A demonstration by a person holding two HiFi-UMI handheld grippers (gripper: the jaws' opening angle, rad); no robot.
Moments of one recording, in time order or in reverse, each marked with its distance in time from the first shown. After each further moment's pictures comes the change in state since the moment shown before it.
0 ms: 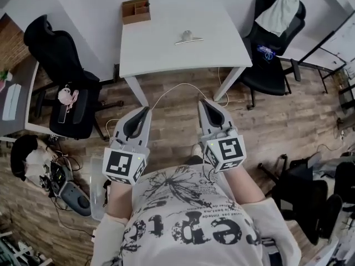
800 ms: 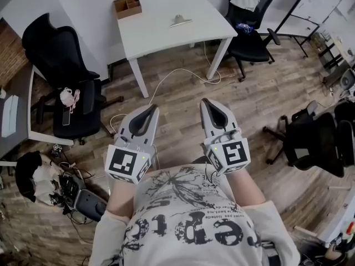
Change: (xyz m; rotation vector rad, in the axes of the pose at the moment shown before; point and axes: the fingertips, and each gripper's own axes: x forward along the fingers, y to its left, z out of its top) left arm -0.216 0.004 -0.001 0.002 -0.070 -0.285; right arm -0.126 0.225 0.018 -0.040 -0.082 -0.223
